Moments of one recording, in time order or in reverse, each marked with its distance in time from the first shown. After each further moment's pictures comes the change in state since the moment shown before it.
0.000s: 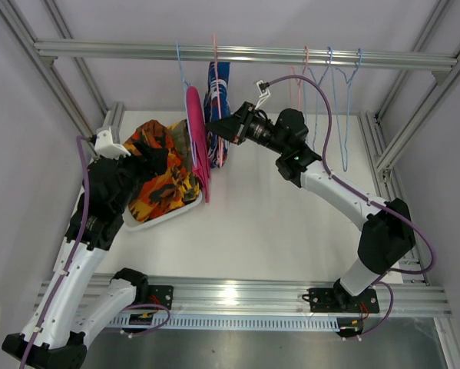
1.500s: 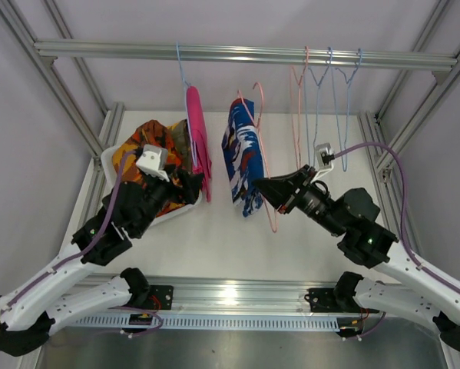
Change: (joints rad) left arm -0.518 -0.034 -0.011 0.037 -0.246 0.279; right arm 0.279 -0.822 -0.486 -0.344 0.473 -0.270
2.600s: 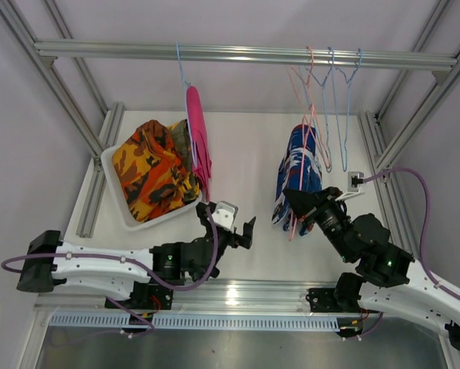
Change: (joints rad) left arm -0.681 0.319 -0.266 0.535 -0.647 0.077; right arm 0.159 -0.272 -0.170 -0.238 0.580 0.119
